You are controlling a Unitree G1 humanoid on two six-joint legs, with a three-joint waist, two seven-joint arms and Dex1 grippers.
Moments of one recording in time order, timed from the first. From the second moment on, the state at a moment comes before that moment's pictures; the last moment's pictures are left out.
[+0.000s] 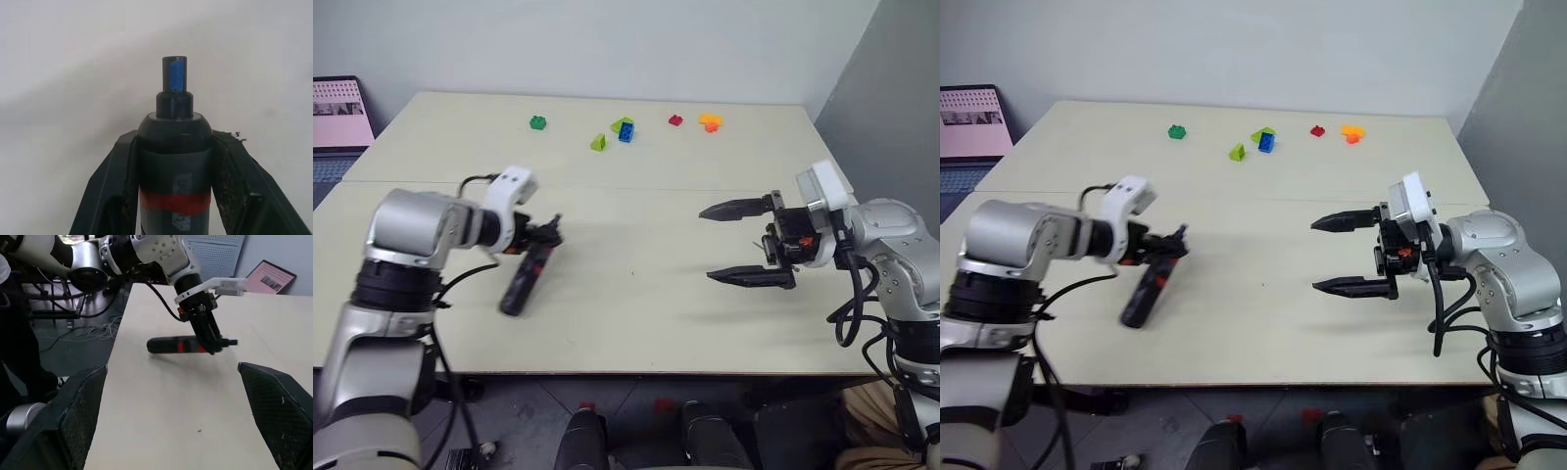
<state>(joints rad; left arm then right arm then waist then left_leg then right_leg) -0.88 0.76 -0.11 0.10 -0.35 1.32 -0.84 -0.58 -0.72 -0.02 -0.23 0.65 0.49 1.30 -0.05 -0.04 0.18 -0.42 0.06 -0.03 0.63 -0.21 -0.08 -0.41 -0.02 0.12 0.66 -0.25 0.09</state>
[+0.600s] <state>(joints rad) -0.86 0.21 -0.04 0.18 -0.34 0.65 -0.66 -0.33 -0.76 -0.26 -0.53 0.77 0.64 0.94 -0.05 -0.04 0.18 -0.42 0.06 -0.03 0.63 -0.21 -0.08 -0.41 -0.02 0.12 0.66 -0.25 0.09</state>
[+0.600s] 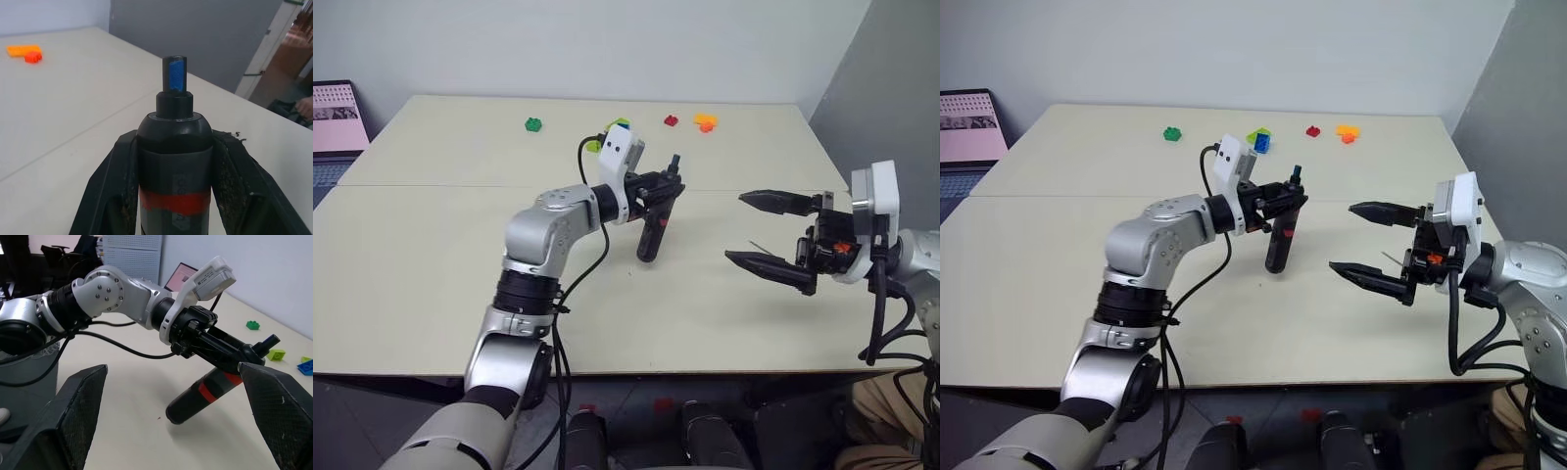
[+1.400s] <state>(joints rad) -0.63 0.15 -0.11 0.24 -0.21 0.10 -0.67 -0.22 -0.78 -0.22 -0.61 0.75 0.66 0.77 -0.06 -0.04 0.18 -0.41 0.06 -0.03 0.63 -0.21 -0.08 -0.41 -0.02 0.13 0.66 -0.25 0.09</state>
